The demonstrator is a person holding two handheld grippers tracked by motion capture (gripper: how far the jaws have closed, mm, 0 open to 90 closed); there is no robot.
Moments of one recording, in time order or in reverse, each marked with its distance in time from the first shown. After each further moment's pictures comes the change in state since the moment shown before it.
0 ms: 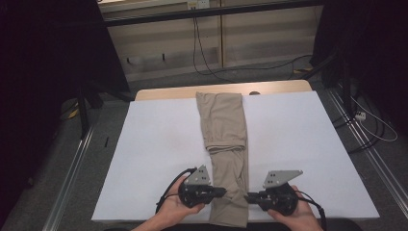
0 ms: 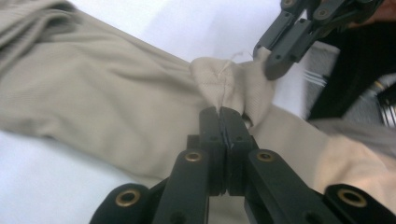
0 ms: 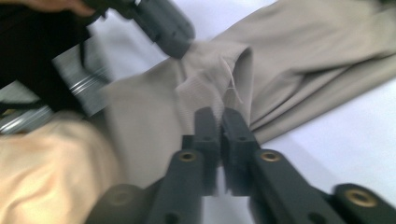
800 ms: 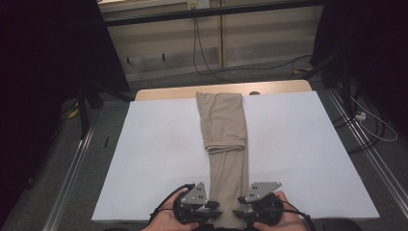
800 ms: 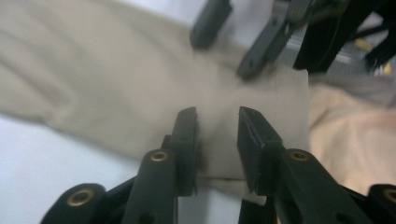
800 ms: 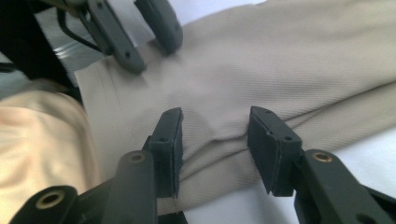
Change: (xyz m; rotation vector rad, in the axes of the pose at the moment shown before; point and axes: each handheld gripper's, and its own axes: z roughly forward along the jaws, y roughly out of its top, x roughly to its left) left arm -0.018 -0.025 0.002 0.094 -0.010 0.090; right arm 0.023 -0.002 0.035 0.073 -0.070 -0.133
